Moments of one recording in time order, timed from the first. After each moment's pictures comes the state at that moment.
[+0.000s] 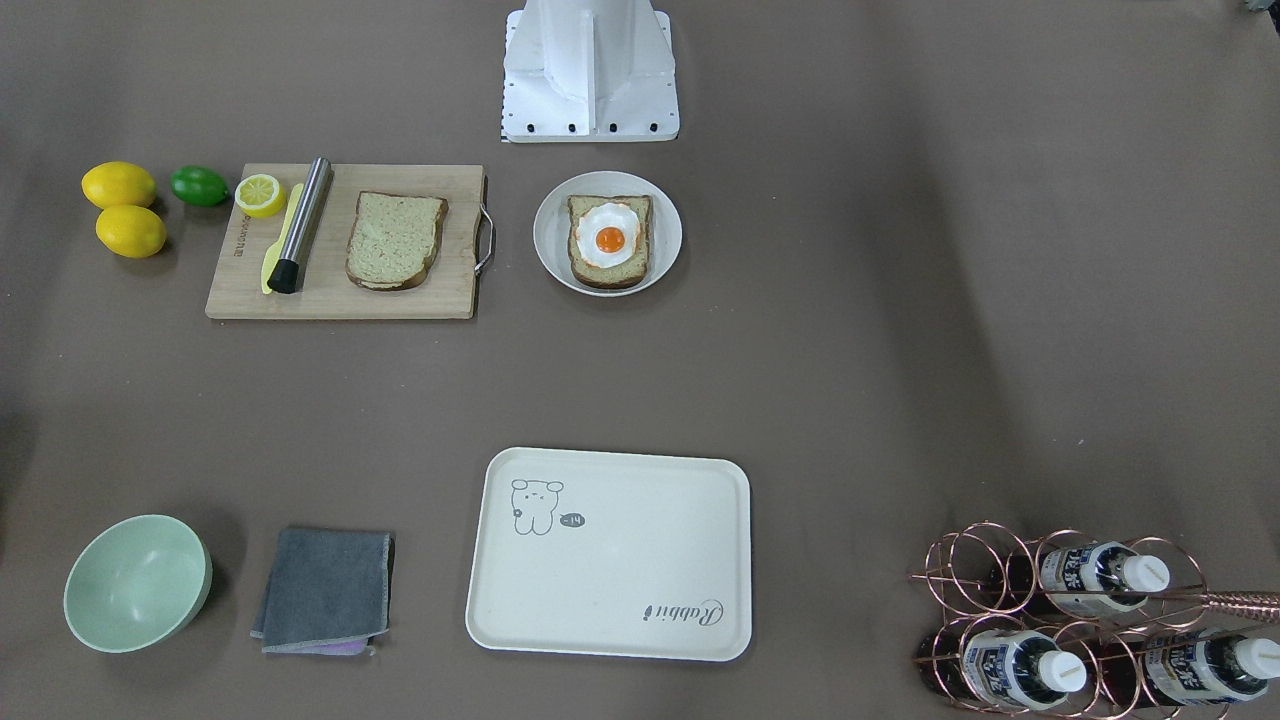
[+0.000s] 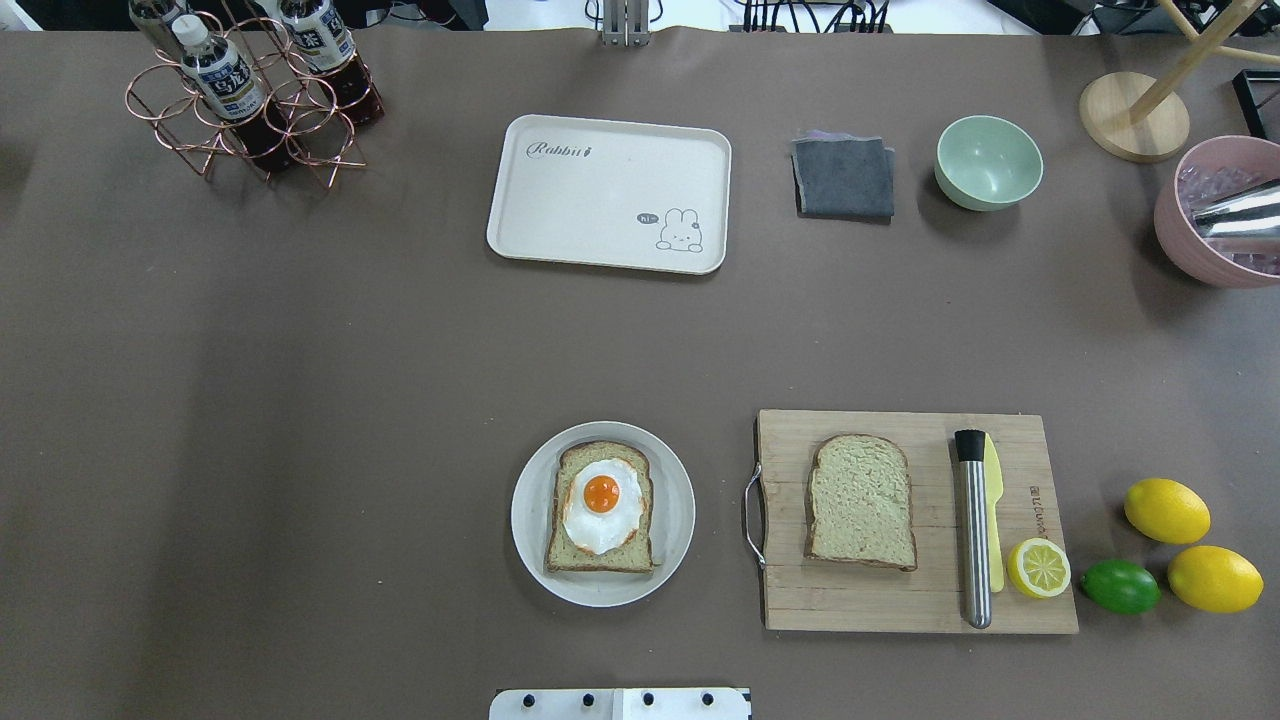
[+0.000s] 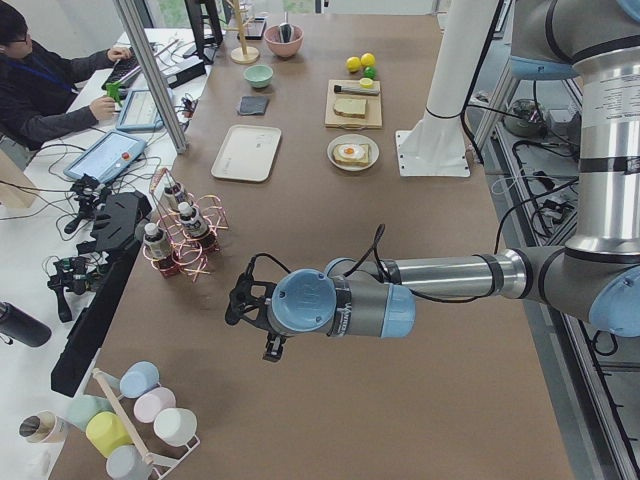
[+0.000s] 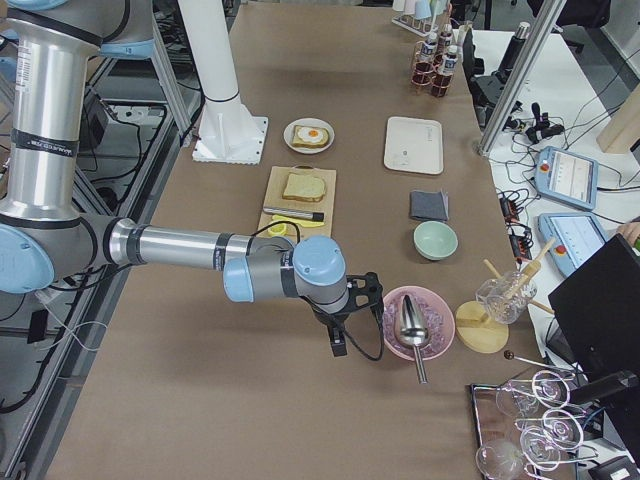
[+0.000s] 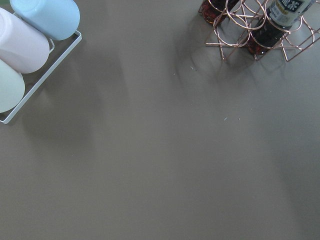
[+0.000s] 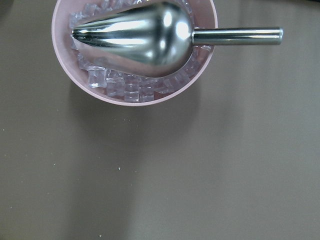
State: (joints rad) left arm -1.80 -1.50 -1.63 -1.74 -2.66 0.17; right arm 1.61 -1.77 1.73 -1.35 2.35 -0.08
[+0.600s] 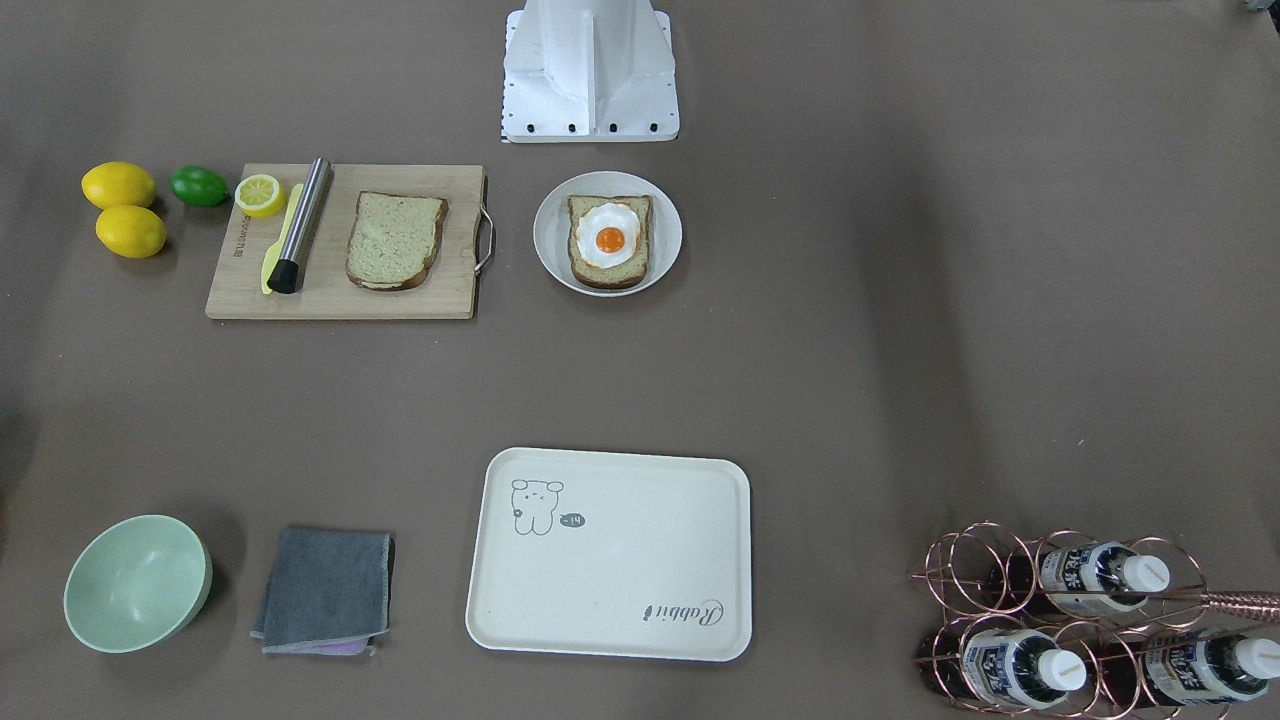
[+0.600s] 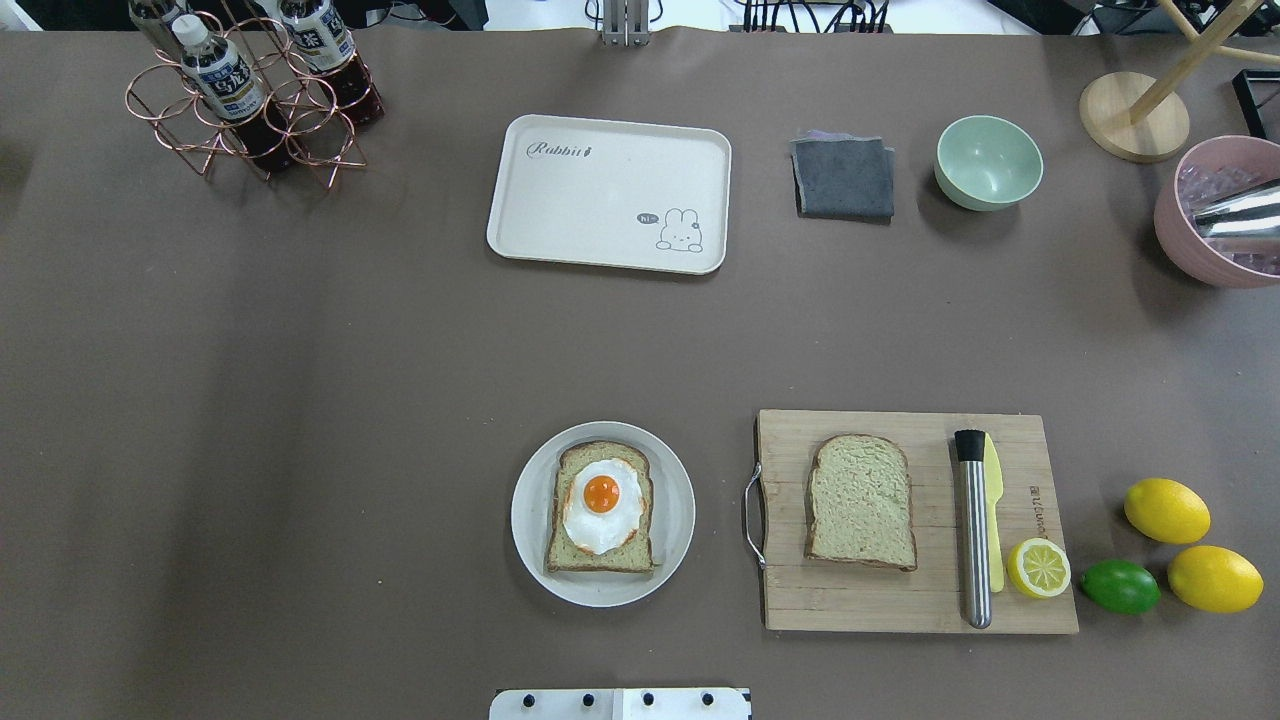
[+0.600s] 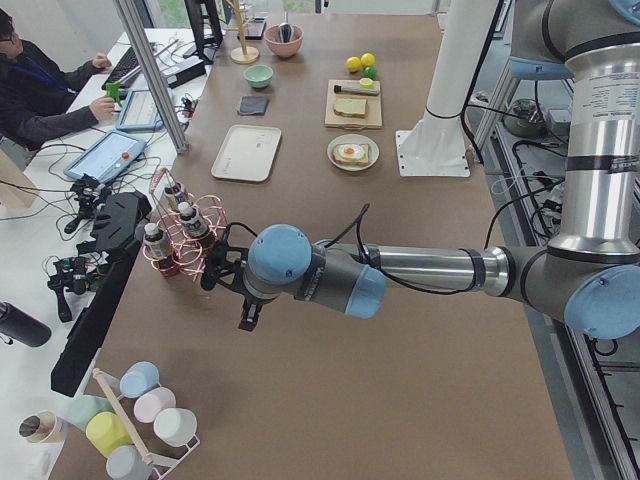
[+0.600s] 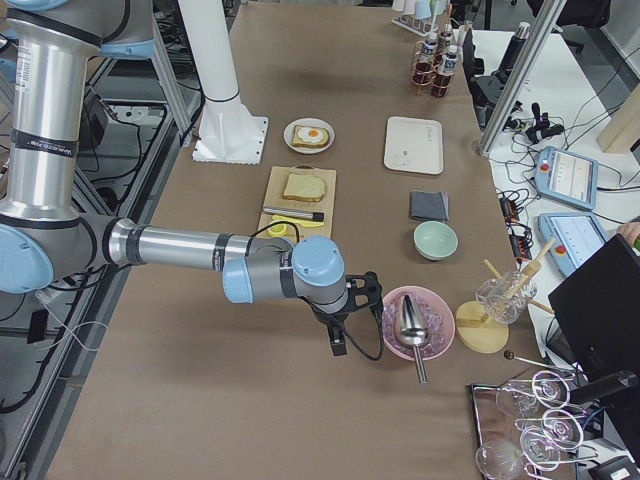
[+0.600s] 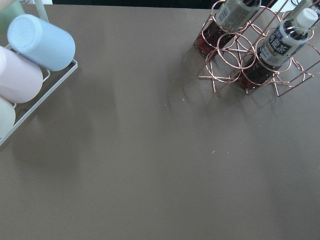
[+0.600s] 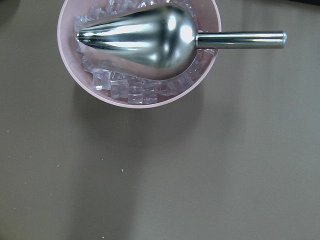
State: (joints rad) left arm -1.68 -1.58 -1.66 -1.92 -2.52 -0.12; right arm 1.61 -1.78 1.72 -1.33 2.36 -0.07
